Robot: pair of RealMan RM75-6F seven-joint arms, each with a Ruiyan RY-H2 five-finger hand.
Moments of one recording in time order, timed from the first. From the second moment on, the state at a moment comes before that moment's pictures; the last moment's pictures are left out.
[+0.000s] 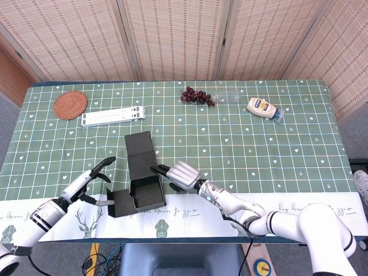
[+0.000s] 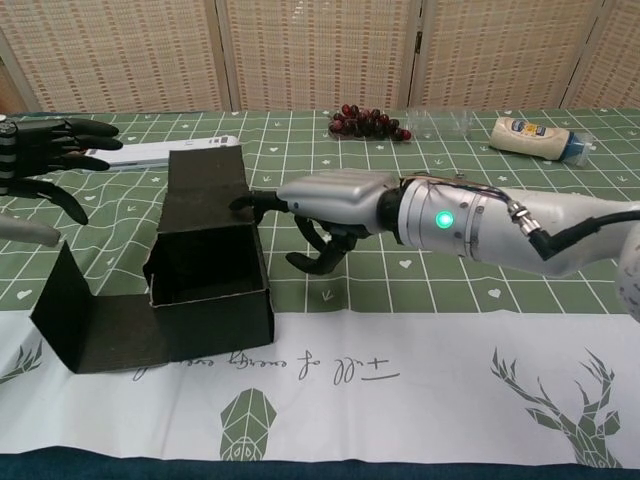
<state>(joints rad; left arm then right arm) -0.63 -1.13 0.11 -1.54 1.62 1.11 -1.08 1.02 -1.73 0.13 -1.20 -1.48 0.75 0.05</state>
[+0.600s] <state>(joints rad) -0.59 -1.11 0.11 -1.55 1.66 1.16 -1.12 0.87 -1.65 0.13 -1.45 -1.19 0.75 0.12</state>
